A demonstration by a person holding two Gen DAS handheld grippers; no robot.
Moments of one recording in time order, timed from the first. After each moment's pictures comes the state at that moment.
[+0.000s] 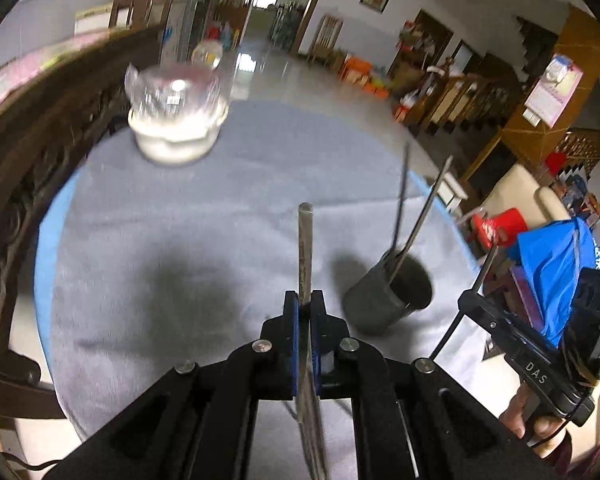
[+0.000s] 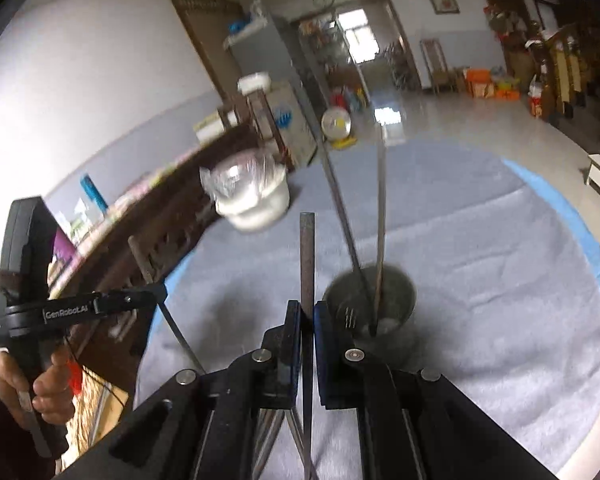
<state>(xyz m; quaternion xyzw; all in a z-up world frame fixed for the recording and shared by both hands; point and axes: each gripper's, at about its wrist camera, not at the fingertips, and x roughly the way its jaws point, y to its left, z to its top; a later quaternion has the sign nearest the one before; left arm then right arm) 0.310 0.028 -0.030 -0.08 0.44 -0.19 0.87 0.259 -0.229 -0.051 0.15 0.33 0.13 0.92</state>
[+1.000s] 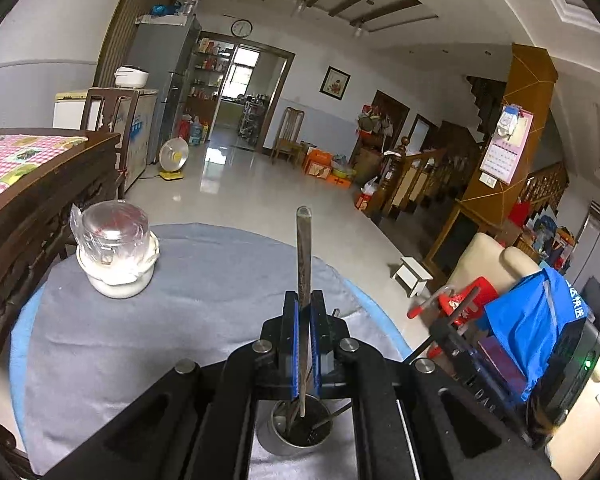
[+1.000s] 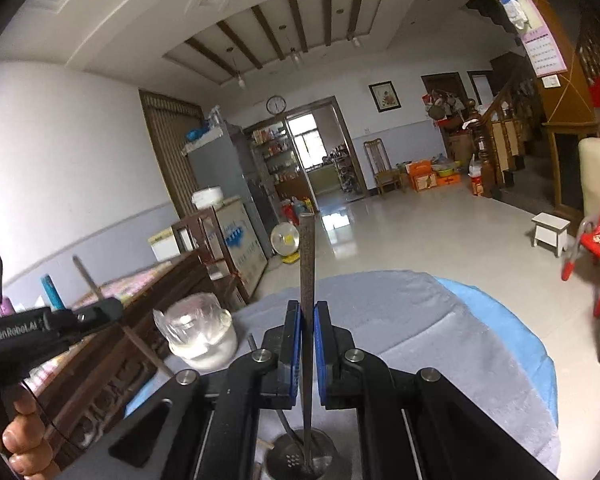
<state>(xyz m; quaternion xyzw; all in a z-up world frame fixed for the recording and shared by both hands) 0.334 -0.051 0.059 -0.11 0.27 -0.23 0.93 0.282 -0.276 0.031 0.15 0.16 0.01 0.97</state>
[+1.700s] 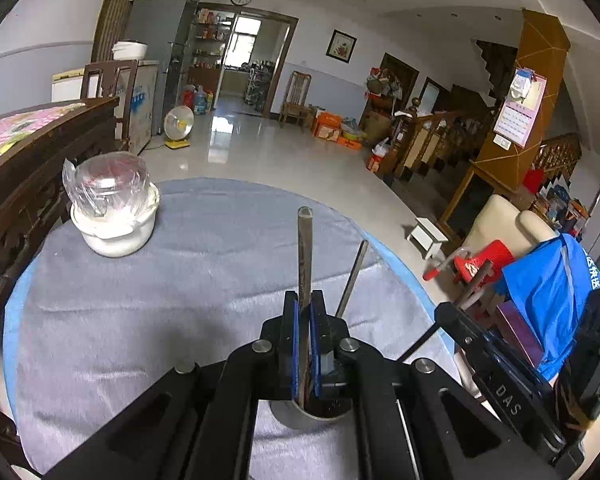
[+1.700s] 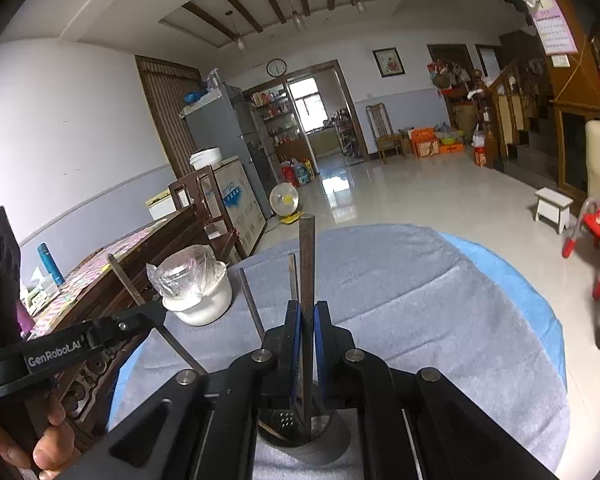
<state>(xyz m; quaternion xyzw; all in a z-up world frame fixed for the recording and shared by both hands) 0.335 -0.072 0.004 -0.07 0.34 -0.22 0.91 0.279 -0.270 -0.008 0.16 0.23 0.02 0.96</state>
